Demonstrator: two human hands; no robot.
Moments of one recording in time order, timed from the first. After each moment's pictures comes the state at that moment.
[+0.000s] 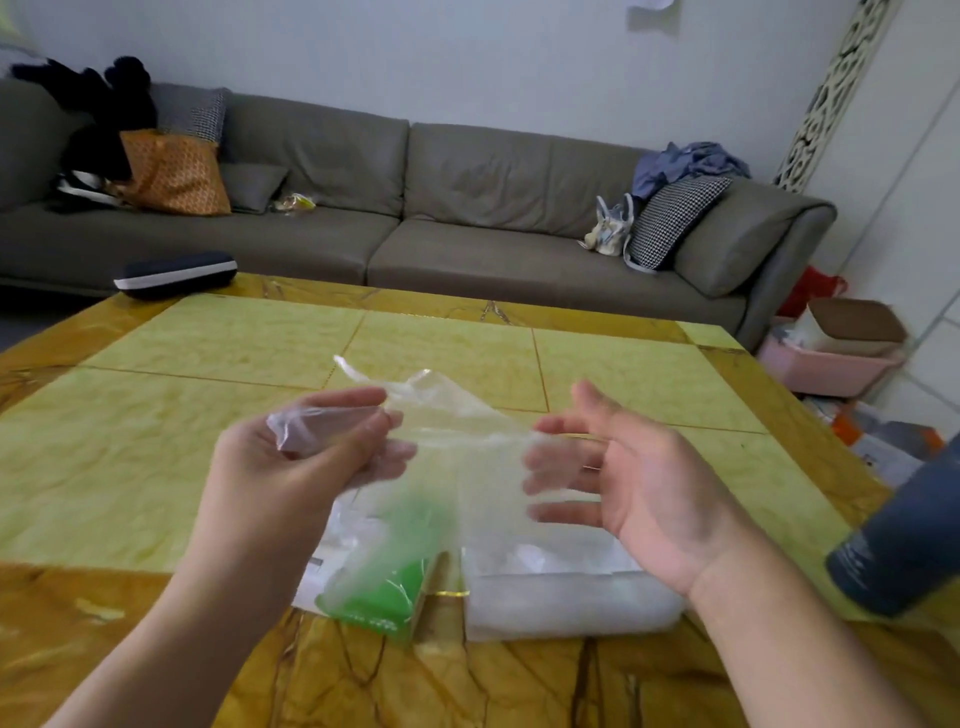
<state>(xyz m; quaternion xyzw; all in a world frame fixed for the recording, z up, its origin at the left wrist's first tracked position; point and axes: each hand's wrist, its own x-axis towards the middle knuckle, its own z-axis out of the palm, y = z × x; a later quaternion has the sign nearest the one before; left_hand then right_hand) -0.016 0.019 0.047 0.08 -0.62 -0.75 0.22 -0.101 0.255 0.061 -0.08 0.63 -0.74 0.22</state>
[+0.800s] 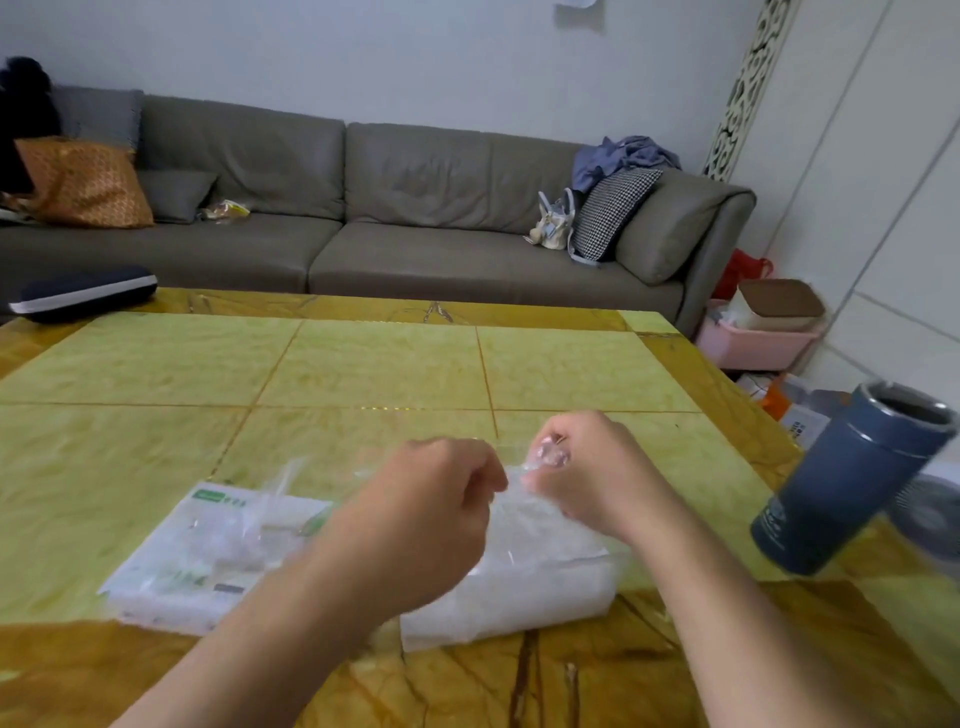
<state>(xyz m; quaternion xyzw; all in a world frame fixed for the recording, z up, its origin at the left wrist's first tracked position) -0.059 0.110 0.054 -0.09 -0.95 -0.28 0.07 -0.135 0.291 0.040 -0.06 0.94 -0.33 0.02</state>
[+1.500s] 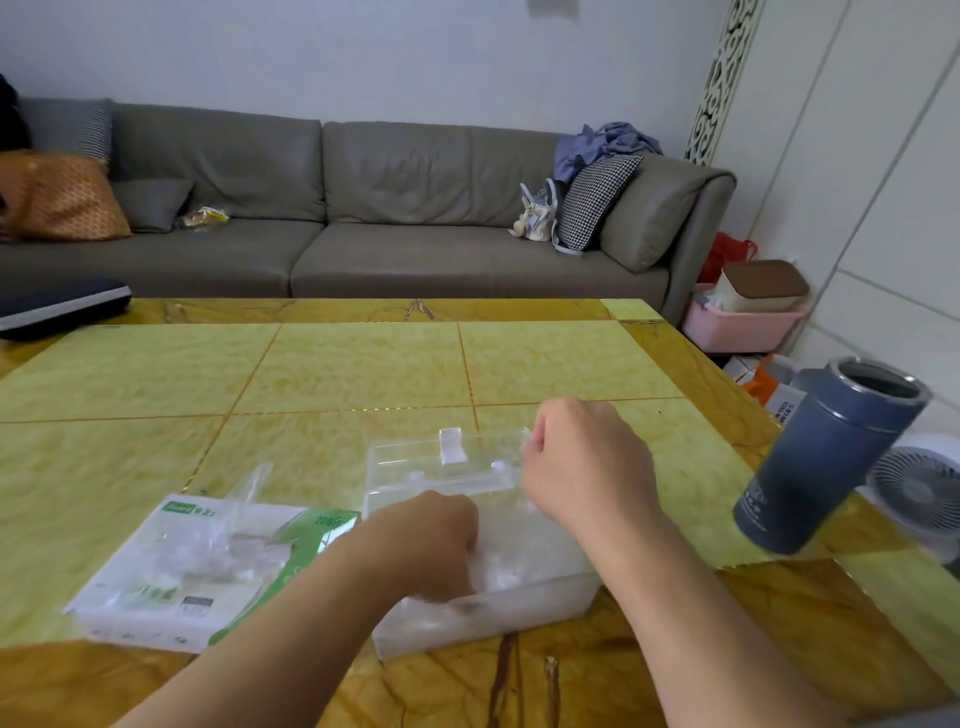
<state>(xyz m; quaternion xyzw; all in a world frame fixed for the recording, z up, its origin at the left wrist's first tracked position) -0.108 0.131 -0.002 -0.08 -0.97 -0.10 -0.22 -0.127 0.291 0.042 -0.05 0.98 -0.14 -0.12</state>
